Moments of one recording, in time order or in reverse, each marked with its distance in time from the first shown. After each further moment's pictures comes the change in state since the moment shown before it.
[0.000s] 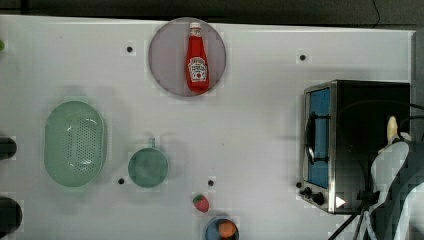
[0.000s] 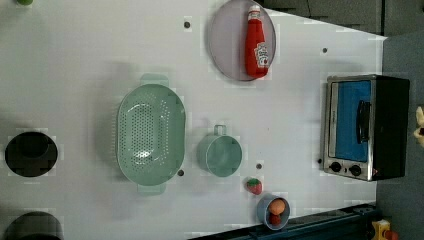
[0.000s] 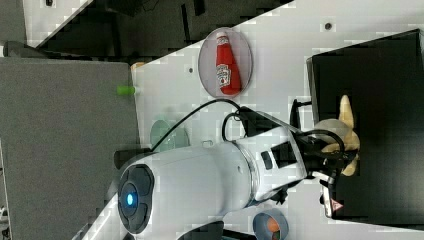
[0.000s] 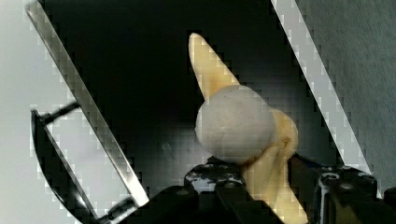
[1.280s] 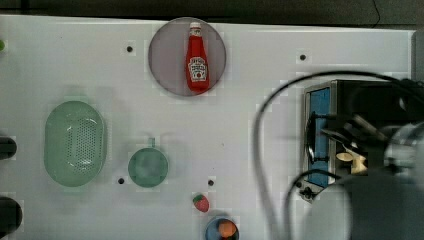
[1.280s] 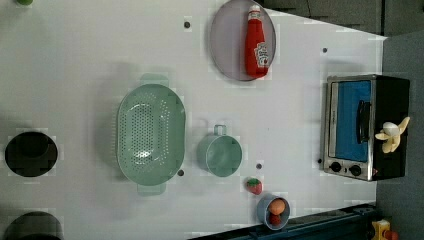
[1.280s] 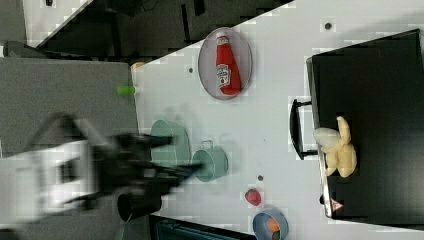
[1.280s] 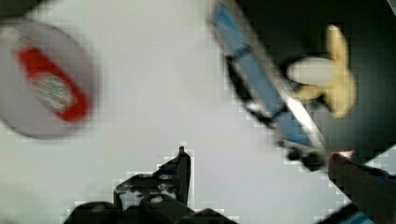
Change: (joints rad) arm 0.071 -0.314 0.311 0.166 -0.029 -0.483 0.474
